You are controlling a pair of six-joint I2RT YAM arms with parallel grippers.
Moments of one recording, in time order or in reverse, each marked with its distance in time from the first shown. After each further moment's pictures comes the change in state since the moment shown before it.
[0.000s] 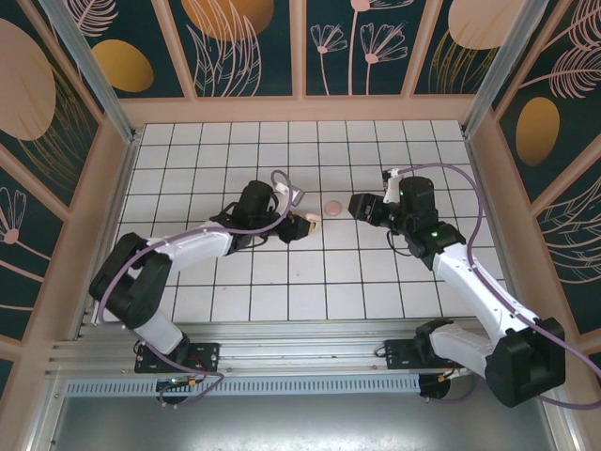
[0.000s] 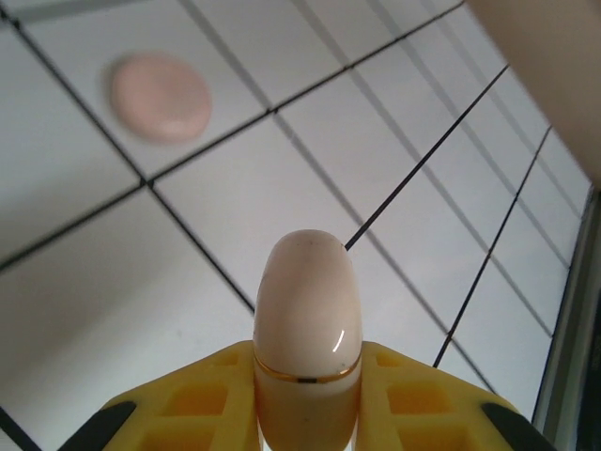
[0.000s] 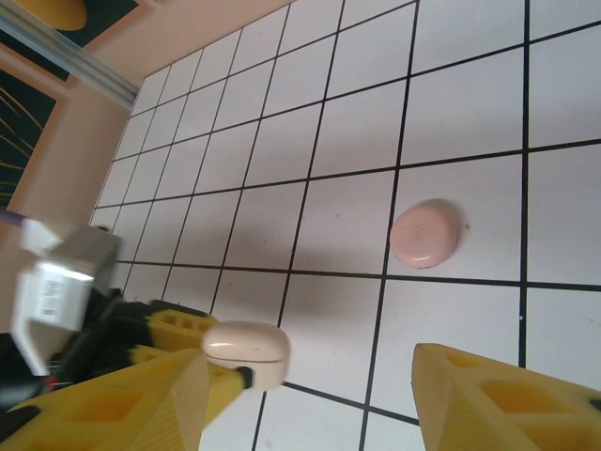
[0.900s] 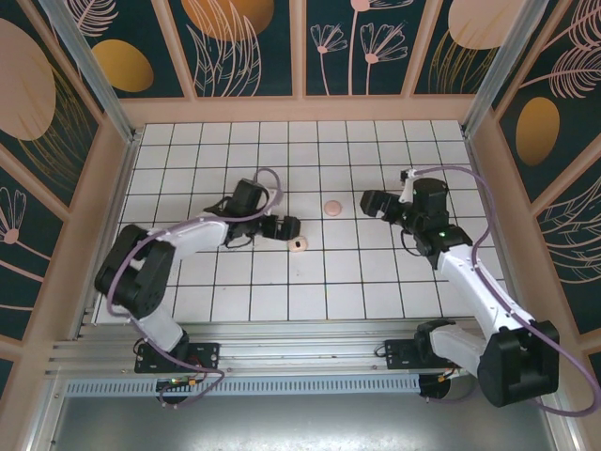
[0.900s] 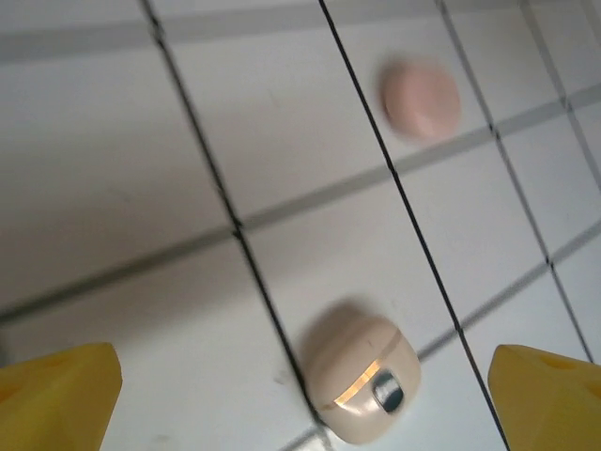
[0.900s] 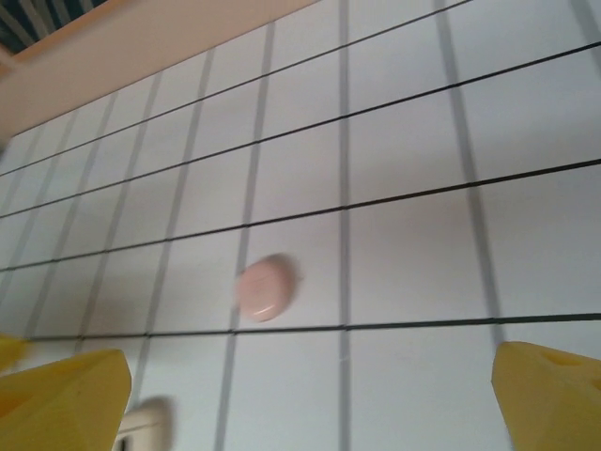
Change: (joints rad) left arm 0.170 -0.141 0.000 -0.176 -0.269 -0.020; right arm -0.195 -0.017 -0.105 0.083 0.137 -0.157
